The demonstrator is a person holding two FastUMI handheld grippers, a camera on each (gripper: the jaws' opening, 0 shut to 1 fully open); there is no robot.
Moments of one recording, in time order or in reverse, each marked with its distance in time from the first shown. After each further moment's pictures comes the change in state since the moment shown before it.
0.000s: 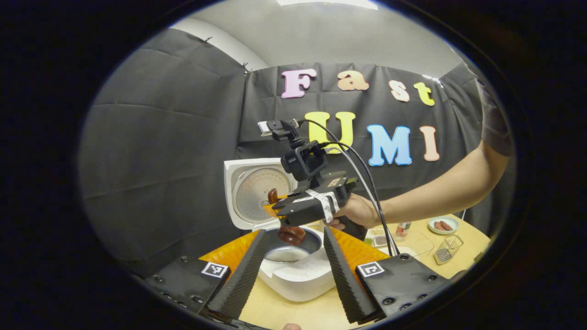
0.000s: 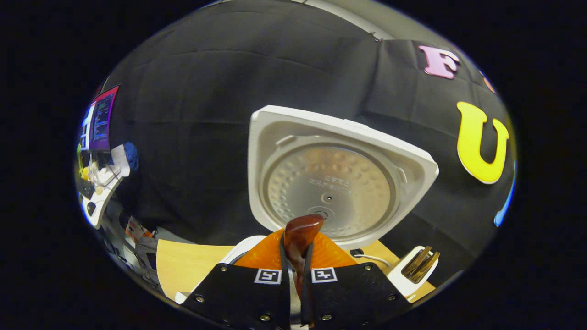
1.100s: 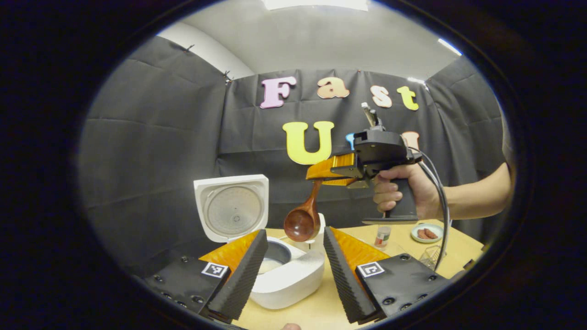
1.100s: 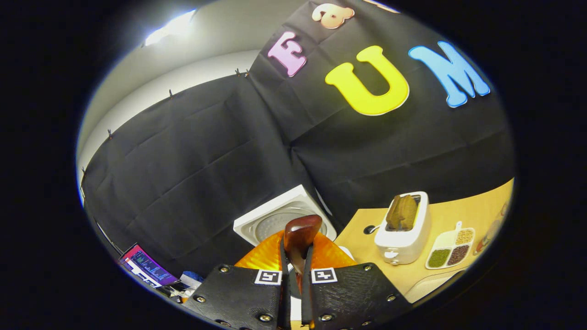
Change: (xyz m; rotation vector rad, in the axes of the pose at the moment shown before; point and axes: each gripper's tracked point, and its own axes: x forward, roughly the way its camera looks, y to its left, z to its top) left arm 0.007 -0.087 0.044 0.024 -0.049 -0.105; right arm -0.214 -0.133 0.024 0.879 -0.258 -0.093
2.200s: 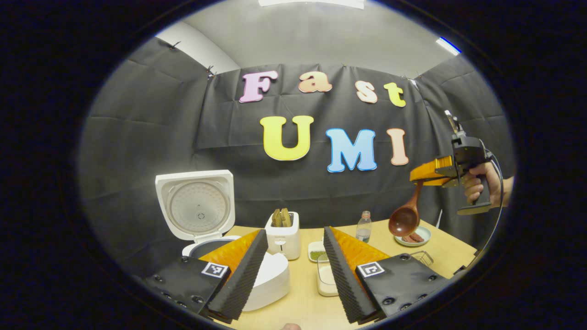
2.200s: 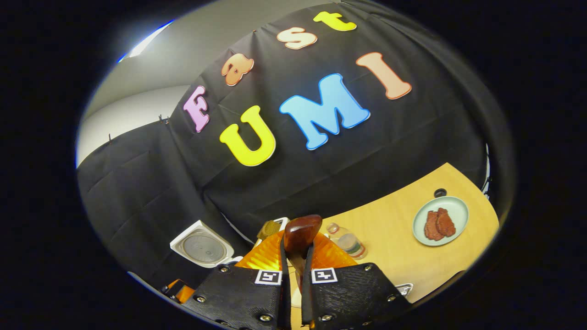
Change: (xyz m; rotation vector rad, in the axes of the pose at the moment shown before) left arm 0.040 -0.069 -0.009 -0.016 0.019 -0.080; right arm -0.282 -0.214 0.028 0.133 -0.203 -0.555
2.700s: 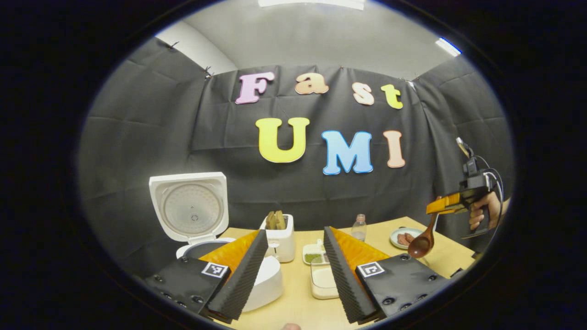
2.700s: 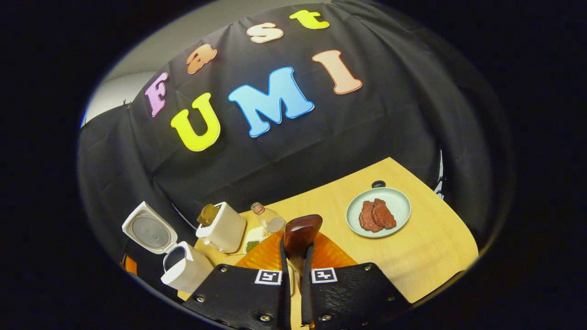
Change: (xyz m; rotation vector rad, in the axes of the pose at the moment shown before) left arm 0.004 -0.016 0.002 0.000 -0.006 -0.024; right arm -0.030 -0.103 -0.053 -0.062 0.054 -0.264
